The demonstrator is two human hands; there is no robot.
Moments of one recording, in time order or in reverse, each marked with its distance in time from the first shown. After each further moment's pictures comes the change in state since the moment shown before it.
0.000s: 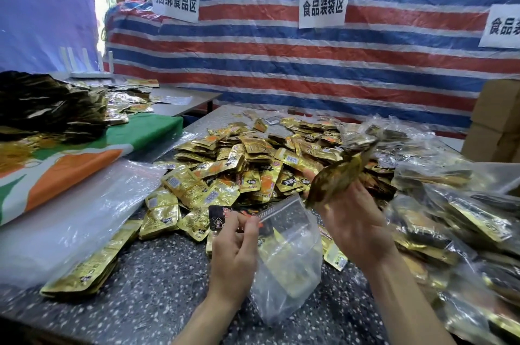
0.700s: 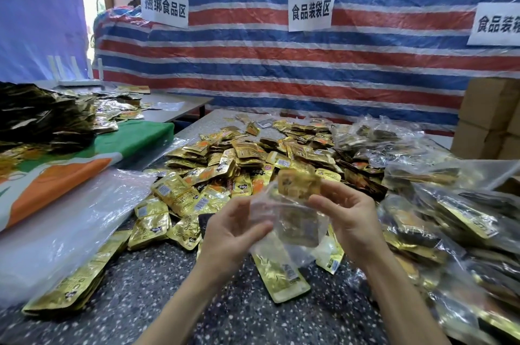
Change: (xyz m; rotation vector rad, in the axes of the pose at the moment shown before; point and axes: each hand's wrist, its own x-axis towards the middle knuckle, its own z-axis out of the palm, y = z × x) left_hand 0.033 0.010 -0.008 -0.150 -0.309 -0.075; right_hand -0.001 -0.008 -0.010 -0.552 0.217 -0.103
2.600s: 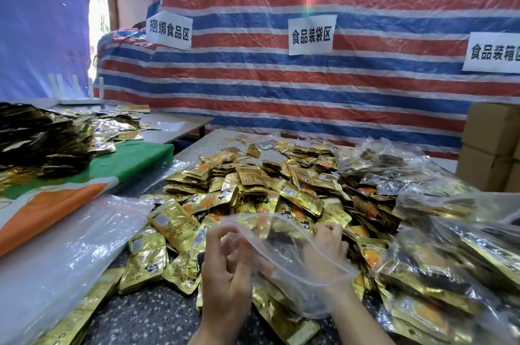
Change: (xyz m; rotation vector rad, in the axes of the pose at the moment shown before) left_hand 0.005 -0.010 0.009 0.108 0.387 0.334; right_hand 0.059 0.081 0.020 -1.349 0.177 0.467
